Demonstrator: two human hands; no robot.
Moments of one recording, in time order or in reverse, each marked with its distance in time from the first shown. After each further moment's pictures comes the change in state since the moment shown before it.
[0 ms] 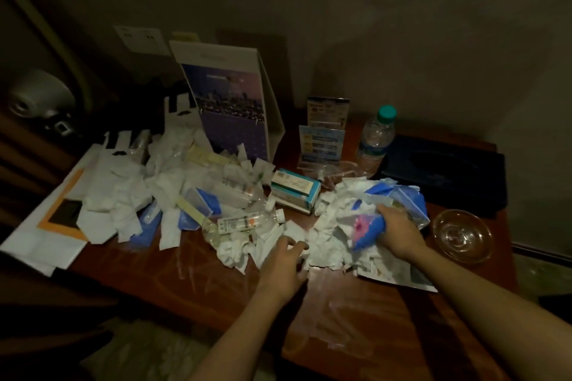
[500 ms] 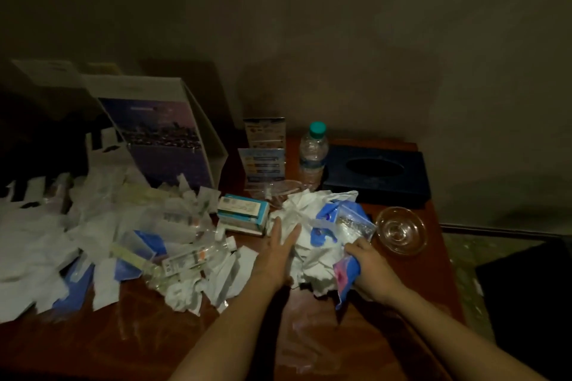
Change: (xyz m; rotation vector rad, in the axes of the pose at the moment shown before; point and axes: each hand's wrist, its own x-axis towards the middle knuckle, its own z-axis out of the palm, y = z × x) left_hand 0.075 0.050 0.007 0.145 -0.254 0.038; right_hand -0.063 0.023 0.009 0.134 -0.001 0.002
